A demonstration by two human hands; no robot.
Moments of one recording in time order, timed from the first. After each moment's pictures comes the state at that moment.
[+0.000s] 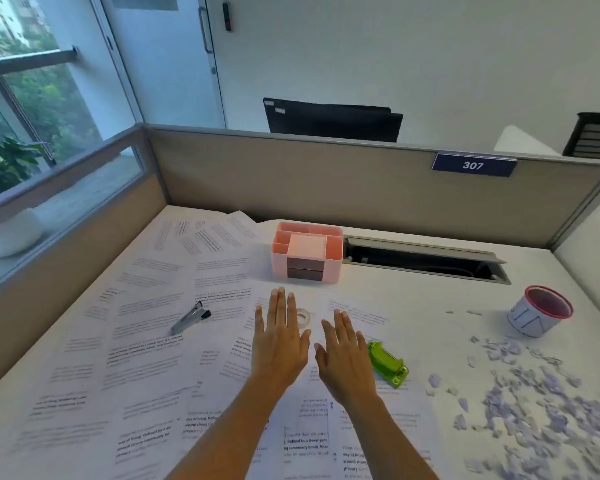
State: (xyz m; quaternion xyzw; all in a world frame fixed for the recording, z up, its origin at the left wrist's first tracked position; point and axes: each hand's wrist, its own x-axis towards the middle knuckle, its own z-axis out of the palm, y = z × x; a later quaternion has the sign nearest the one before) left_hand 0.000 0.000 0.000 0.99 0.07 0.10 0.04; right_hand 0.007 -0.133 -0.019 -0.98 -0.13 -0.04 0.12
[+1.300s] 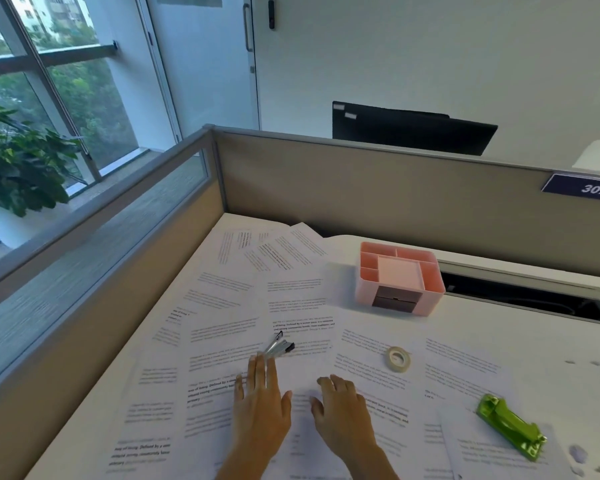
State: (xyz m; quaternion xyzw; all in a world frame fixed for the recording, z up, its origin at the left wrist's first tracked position) left_hand -0.040 0.218 -0.067 0.98 0.15 -0.05 0.09; right_hand 0.000 0.077 -0.041 -0.97 -0.14 0.16 0.14
